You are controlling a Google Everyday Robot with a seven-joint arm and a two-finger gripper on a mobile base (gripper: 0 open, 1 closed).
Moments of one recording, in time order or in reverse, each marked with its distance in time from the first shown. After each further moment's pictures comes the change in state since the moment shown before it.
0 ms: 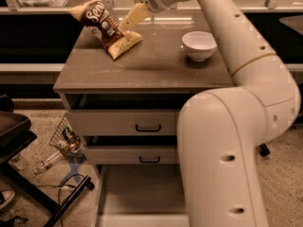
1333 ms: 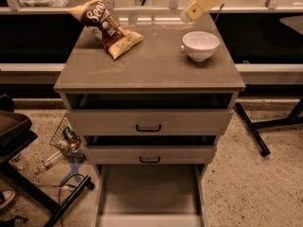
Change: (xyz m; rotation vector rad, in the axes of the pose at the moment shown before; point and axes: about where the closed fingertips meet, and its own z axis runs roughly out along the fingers) arm 0.015 0.041 -0.248 0.109 0.072 -0.097
